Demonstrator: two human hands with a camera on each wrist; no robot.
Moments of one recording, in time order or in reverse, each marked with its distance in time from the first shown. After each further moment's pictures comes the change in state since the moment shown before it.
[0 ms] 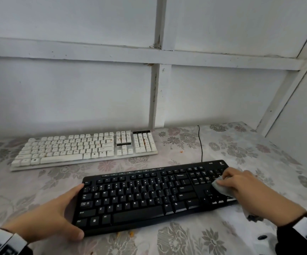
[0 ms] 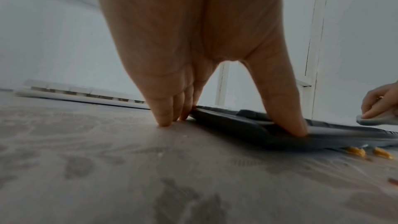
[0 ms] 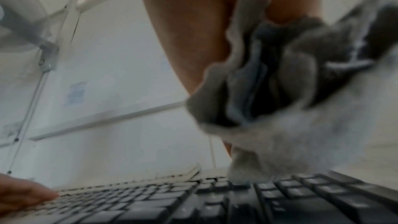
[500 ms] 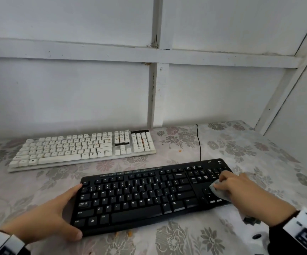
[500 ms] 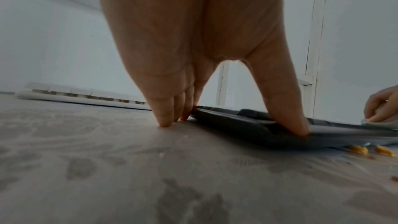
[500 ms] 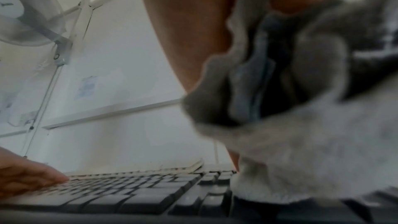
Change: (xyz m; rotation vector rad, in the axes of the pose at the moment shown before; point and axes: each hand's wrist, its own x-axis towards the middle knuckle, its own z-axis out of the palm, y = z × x) left_hand 0.001 -0.002 0.000 0.002 0.003 -0.024; right_hand -0.002 -0.010 0.003 -0.100 -0.167 0.005
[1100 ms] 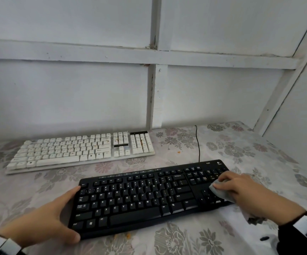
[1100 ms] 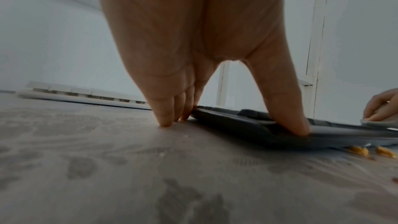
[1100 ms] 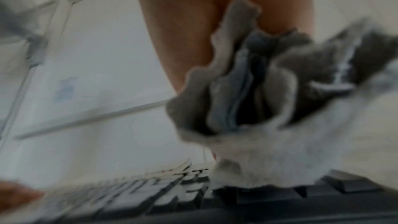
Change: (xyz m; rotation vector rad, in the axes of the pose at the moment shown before) left_hand 0.002 -0.003 0.000 0.037 0.017 0.024; right_hand 0.004 0.029 0.007 0.159 0.065 -0.095
